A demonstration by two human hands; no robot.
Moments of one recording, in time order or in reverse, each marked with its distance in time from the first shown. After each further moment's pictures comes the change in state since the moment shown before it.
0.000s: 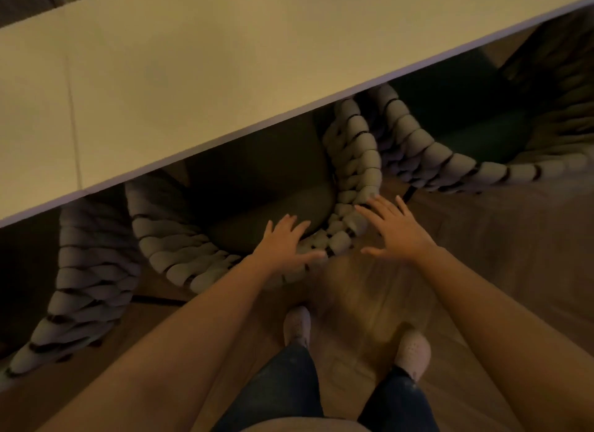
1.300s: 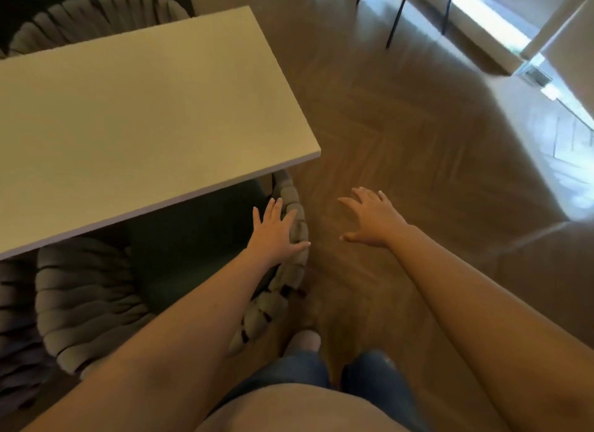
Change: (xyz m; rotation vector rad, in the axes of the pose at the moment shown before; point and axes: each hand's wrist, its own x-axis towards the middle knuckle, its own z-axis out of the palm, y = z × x) left_hand 0.493 0.687 -0.167 0.118 0.268 -0.053; right_hand -0.048 0.796 -0.240 -0.050 -0.067 0.164
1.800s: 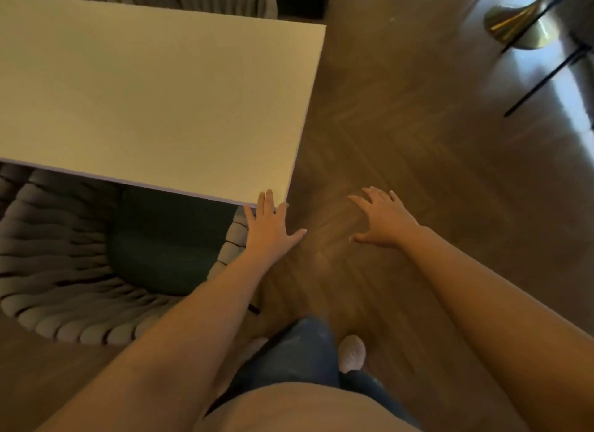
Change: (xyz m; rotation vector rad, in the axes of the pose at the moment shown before) left_hand 0.169 0.132 -0.062 -0.186 0.179 -0.646; right_hand 0.192 0.202 -0.116 -0.256 -0.049 -0.463
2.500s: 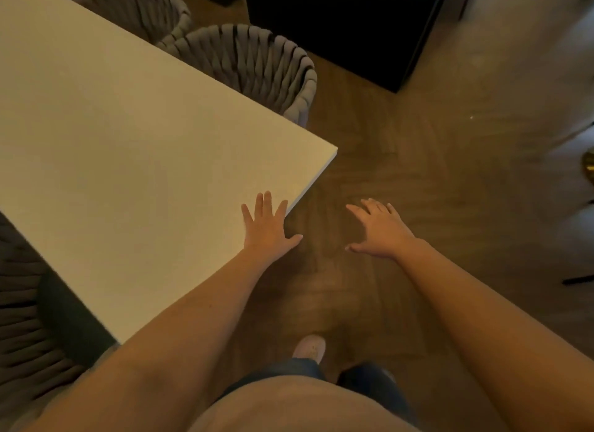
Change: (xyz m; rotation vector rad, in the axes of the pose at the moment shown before) left_hand 0.340 0.109 -0.126 -0.074 0.084 -0.385; right_hand 0.341 0.219 -0.207 -0.125 -0.021 -0.350
